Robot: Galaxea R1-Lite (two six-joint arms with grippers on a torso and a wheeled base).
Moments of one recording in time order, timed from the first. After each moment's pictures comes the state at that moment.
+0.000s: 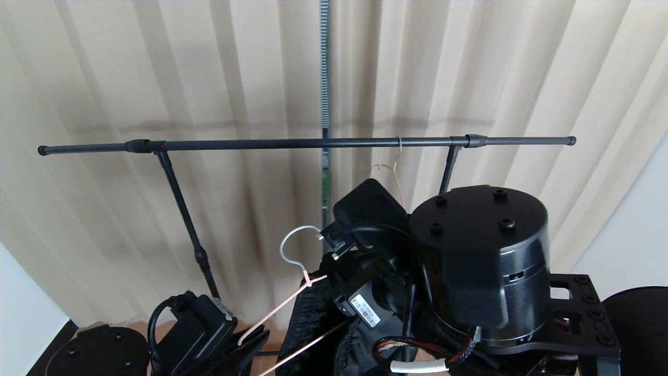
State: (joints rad) left arm -0.76 1.63 -0.04 -1.20 0.15 0.11; right arm 1.11 1.74 -1.02 -0.30 -0.71 -0.14
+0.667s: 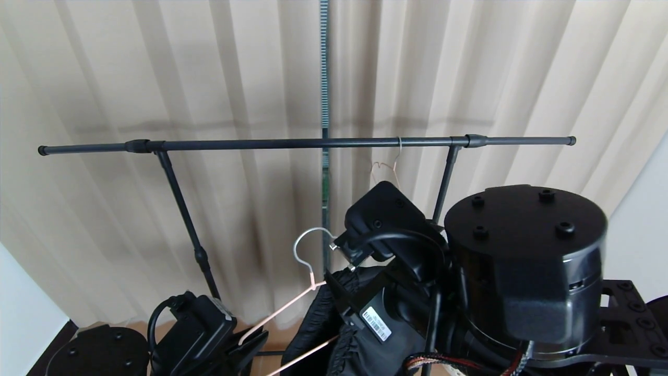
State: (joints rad) left arm -0.76 1.63 -0.04 -1.20 0.15 0.11; right arm 1.11 1.68 -0.98 -0.30 -0.62 -0.14
